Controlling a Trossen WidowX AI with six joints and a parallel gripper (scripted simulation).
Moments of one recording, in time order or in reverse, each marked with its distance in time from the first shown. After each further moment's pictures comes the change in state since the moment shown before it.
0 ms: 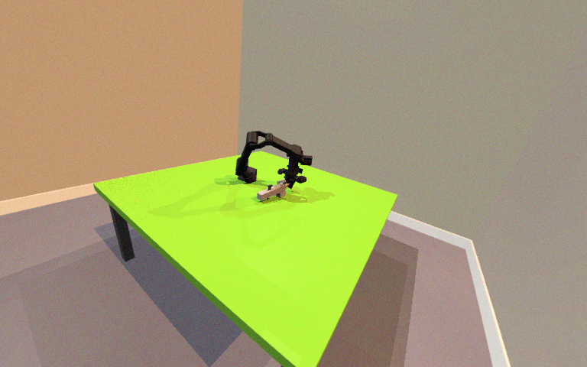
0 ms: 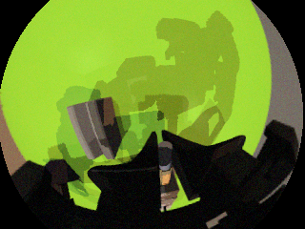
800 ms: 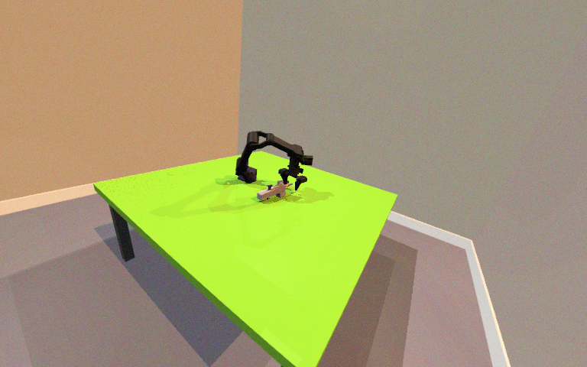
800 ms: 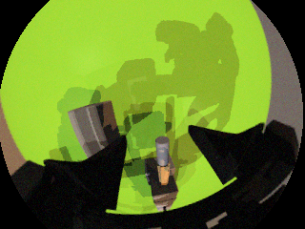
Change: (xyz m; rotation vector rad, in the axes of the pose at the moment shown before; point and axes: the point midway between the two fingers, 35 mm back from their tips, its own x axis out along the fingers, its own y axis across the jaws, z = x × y) arm 0.000 -0.001 0.004 0.007 -0.003 0.002
